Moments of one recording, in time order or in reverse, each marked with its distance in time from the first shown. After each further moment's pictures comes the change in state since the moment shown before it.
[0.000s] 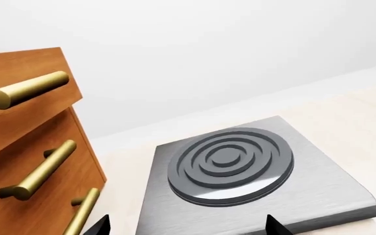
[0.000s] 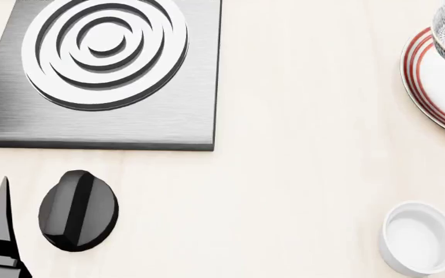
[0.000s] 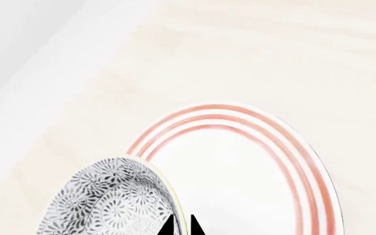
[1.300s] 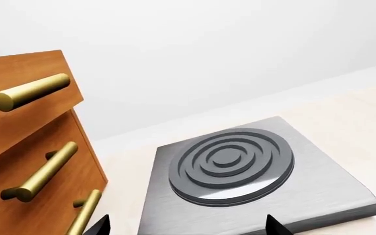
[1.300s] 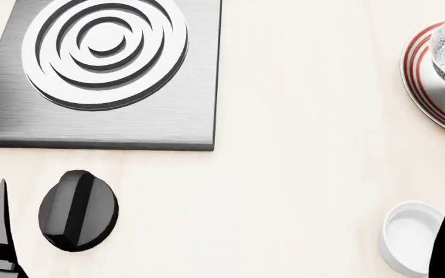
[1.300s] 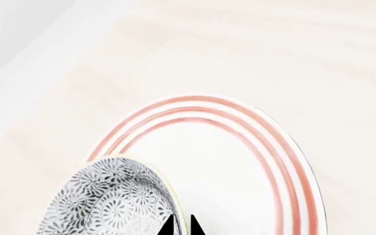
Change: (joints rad) left arm 0.017 0.000 -0.013 0.000 -0.001 0.027 0.009; right arm -0.023 -0.104 0.856 0.104 -0.942 0.042 -0.162
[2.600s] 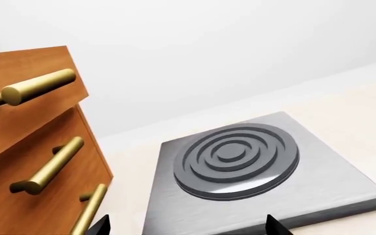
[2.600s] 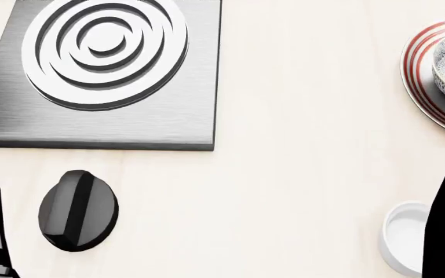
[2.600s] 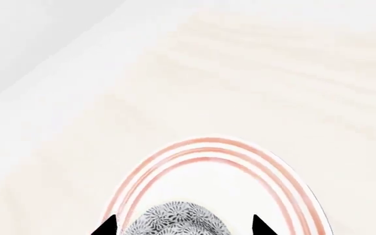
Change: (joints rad) left arm 0.025 0.000 -0.025 0.000 -0.005 0.018 0.002; right arm 0.079 -0.039 0.265 -0.003 -0.410 -0.006 -0.075
